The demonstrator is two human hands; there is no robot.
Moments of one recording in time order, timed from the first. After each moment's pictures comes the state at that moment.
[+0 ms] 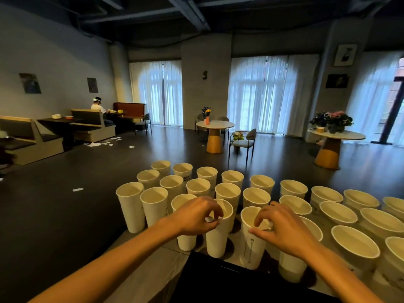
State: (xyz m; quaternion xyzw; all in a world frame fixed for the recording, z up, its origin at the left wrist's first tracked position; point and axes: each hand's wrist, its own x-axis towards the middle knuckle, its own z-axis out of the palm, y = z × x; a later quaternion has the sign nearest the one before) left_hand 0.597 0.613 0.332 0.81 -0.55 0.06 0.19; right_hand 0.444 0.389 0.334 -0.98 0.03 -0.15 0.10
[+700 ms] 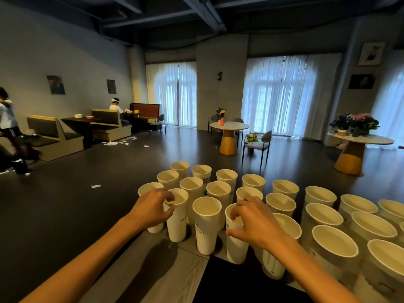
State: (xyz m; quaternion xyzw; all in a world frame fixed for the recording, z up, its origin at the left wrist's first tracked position) left_hand 0.665 0.753 0.322 0.91 -0.32 0.17 0.19; right_hand 0.513 0.484 0.344 -0.98 -0.04 -0.17 0.05
